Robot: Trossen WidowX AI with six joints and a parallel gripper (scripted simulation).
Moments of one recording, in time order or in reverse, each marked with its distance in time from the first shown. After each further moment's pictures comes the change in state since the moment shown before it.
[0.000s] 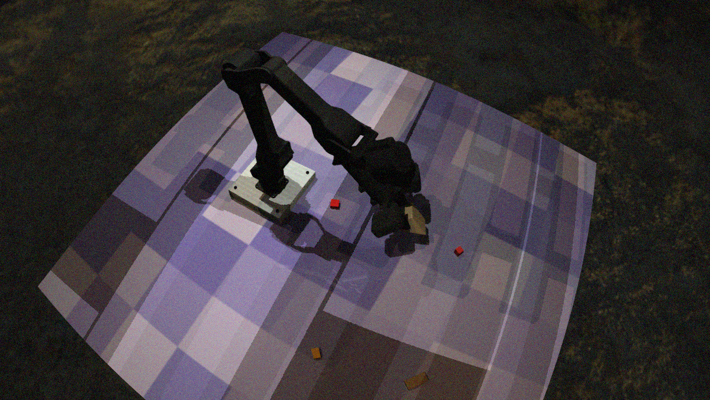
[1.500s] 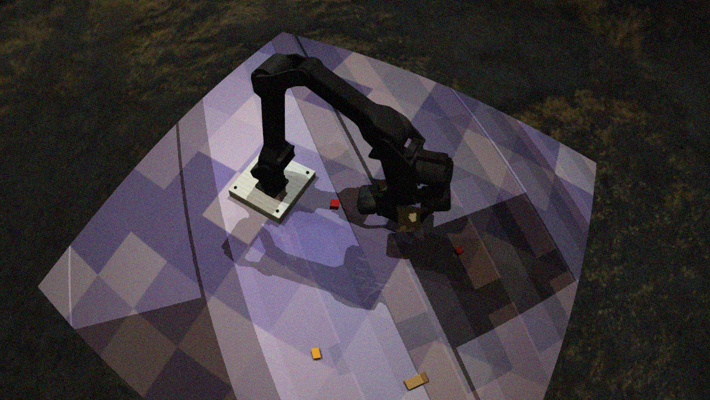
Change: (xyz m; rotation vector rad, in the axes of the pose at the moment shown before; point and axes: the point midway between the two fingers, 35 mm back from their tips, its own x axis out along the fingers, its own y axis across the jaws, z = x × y) arm 0.008 -0.005 0.014 -1.447 0.226 0.373
